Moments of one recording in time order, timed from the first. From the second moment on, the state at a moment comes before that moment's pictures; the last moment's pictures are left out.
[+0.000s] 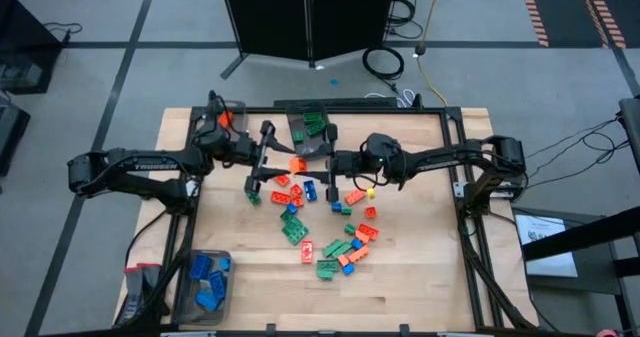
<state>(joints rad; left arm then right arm) 0.34 1.13 0.53 0.79 0.60 0.09 -0.10 1.70 1.05 0.90 -0.23 -0.30</state>
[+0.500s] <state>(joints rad) 0.35 1.13 0.53 0.80 0.59 0.08 -0.13 1.70 1.05 0.81 -0.16 -0.29</state>
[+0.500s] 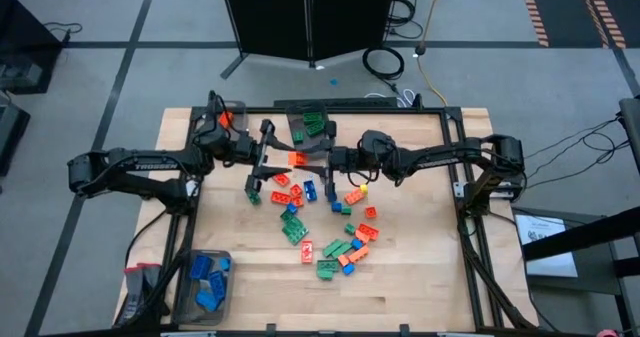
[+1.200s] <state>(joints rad) 0.34 1.13 0.53 0.87 0.57 0.06 -0.15 1.70 1.05 0.80 -0.16 -0.27</state>
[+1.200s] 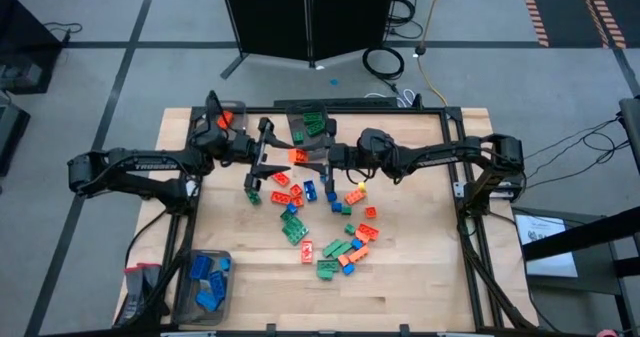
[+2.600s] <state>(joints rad) 0.32 1.13 0.53 0.87 0.52 0.08 -0.15 1.75 1.08 0.86 -0.22 -0.25</state>
